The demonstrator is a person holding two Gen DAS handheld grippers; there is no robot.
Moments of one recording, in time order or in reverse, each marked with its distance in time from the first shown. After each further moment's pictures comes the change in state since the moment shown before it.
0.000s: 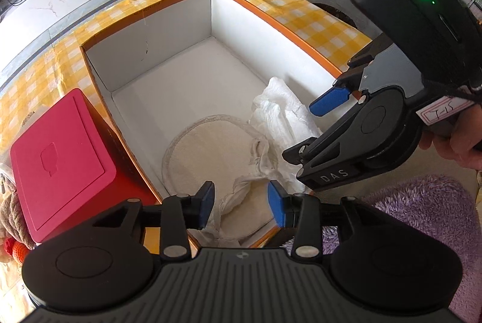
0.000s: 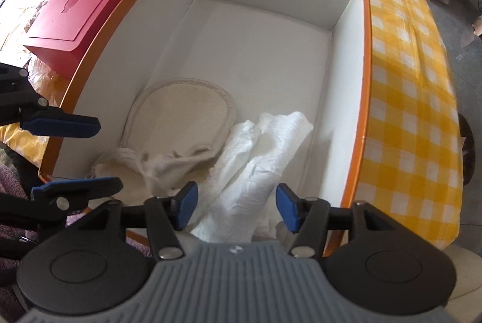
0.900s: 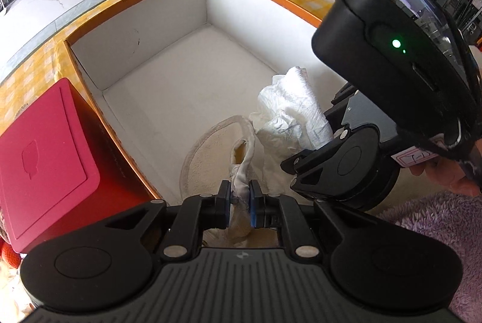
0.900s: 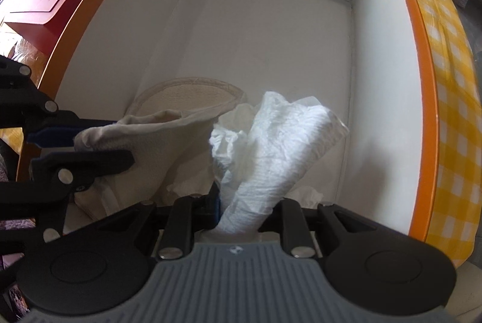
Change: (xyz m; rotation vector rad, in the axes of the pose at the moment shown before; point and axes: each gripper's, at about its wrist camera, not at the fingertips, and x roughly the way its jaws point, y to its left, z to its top) left arm 0.040 0.001 0.010 -0.019 0.030 0.043; right arm 0.047 0.023 0.001 -0.038 0.050 0.036
